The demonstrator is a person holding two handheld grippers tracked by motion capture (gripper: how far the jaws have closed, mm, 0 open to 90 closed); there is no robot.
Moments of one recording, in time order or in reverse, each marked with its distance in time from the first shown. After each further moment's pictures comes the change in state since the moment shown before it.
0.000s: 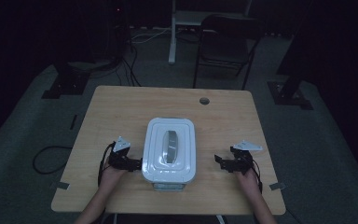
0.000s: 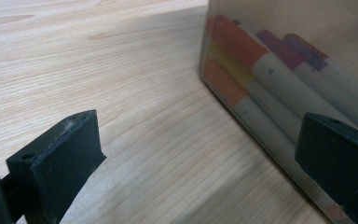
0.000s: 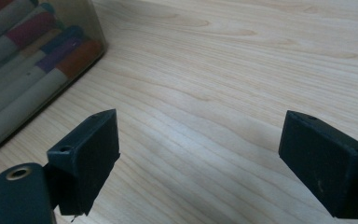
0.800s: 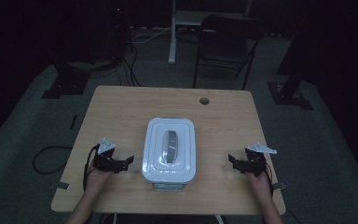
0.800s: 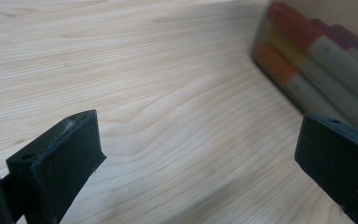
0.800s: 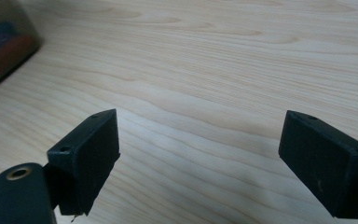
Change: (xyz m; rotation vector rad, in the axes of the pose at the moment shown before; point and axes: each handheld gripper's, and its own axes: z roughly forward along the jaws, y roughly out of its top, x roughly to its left) left arm 0.032 -0.016 -0.037 0.008 0.110 -0.044; right arm -0.033 -0.017 -0.025 -0.009 -0.138 0.074
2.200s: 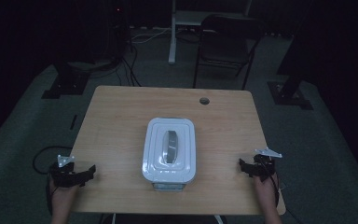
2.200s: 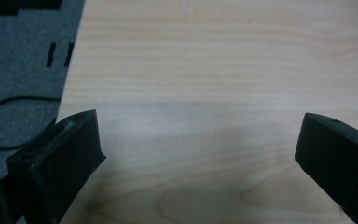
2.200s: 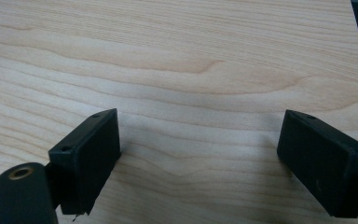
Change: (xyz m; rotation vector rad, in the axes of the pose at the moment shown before) left arm 0.057 -0.063 -0.069 0.094 0.341 -0.238; right arm -0.021 -0.021 -0.005 0.113 -0.197 0.052
